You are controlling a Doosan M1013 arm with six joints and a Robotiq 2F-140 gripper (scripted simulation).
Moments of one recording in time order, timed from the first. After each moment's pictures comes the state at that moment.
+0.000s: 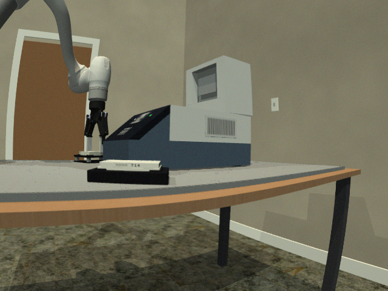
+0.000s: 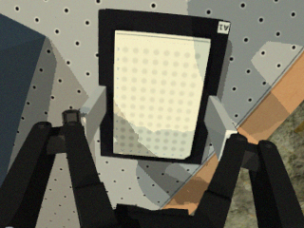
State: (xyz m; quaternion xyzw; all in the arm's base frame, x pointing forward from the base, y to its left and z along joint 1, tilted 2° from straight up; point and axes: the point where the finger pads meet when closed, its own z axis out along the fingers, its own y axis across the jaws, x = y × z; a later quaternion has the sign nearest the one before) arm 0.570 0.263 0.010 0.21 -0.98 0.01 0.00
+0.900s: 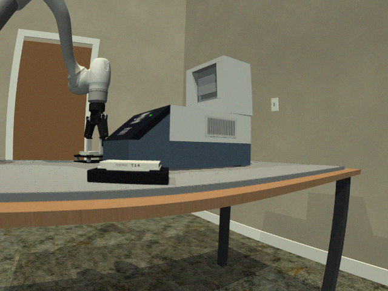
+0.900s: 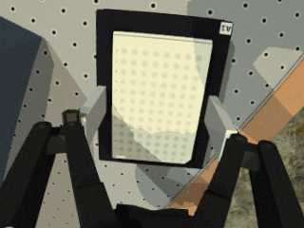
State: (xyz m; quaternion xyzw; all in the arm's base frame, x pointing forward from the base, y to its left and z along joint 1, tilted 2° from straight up) arm 0.570 0.263 0.002 0.21 -0.98 0.01 0.00
